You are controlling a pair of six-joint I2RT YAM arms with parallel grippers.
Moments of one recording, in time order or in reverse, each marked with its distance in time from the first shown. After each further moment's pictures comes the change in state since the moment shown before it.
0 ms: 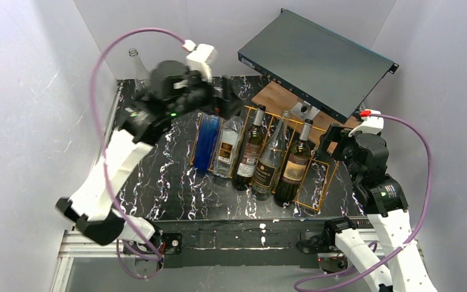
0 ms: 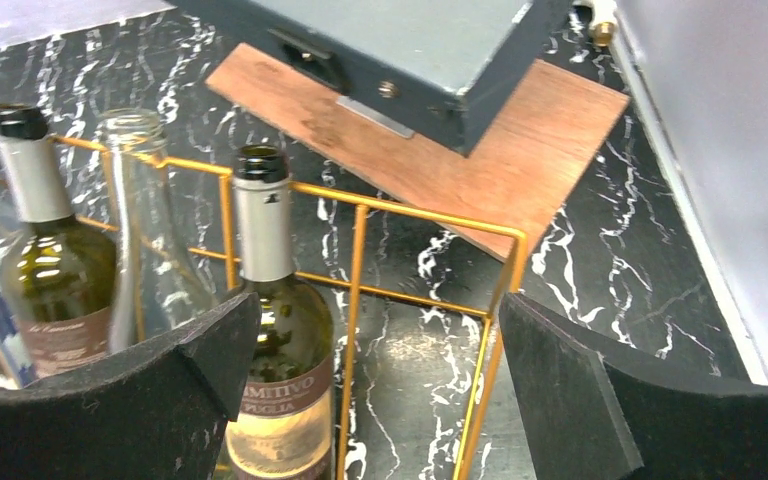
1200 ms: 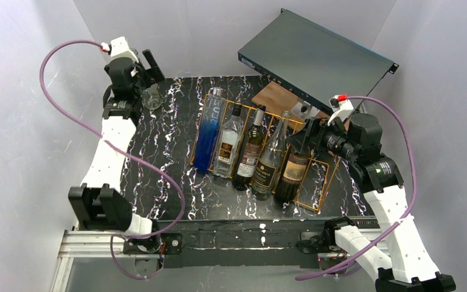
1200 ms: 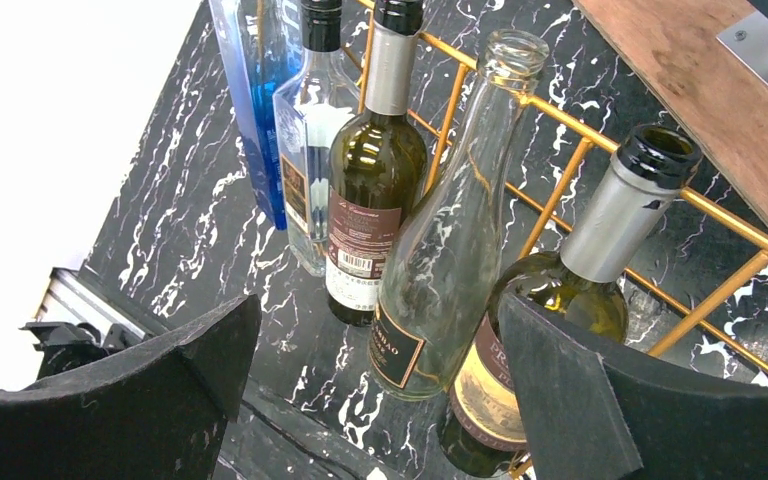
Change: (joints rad) left arm 0.697 -0.065 -0.373 0.427 -0.348 -0.019; right arm 0.001 0.176 0.133 0.012 -0.682 0.103
